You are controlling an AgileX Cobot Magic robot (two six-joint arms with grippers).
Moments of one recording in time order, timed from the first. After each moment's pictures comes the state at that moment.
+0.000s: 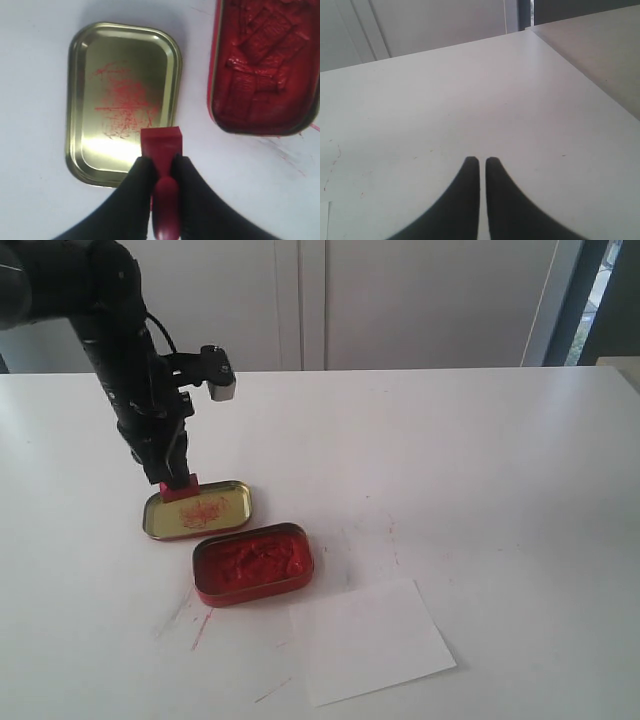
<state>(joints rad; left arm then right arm) -0.38 2.02 -1.72 -0.15 1.23 0.98 -0.10 0.01 -0.01 -0.05 0.34 0.20</state>
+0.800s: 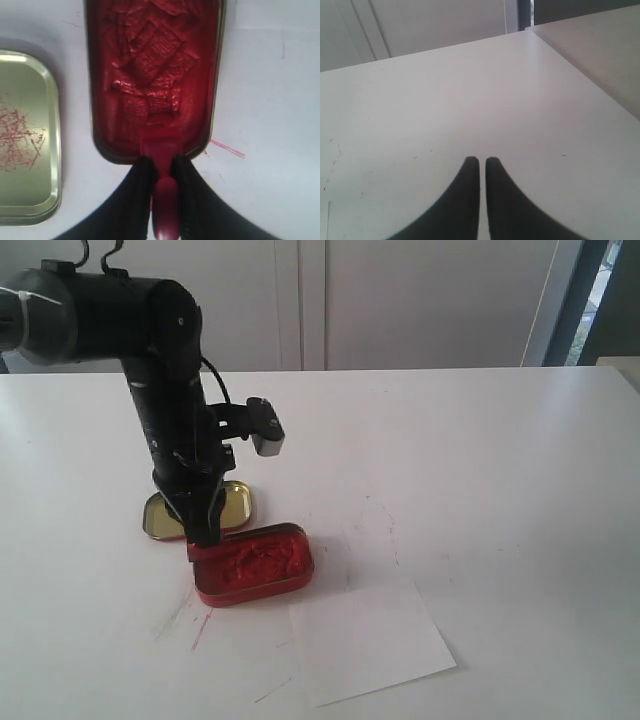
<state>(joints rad) -0.55 1.97 -1.56 -0.13 1.23 0.84 -0.10 0.01 -0.01 -0.05 0.34 0.20</state>
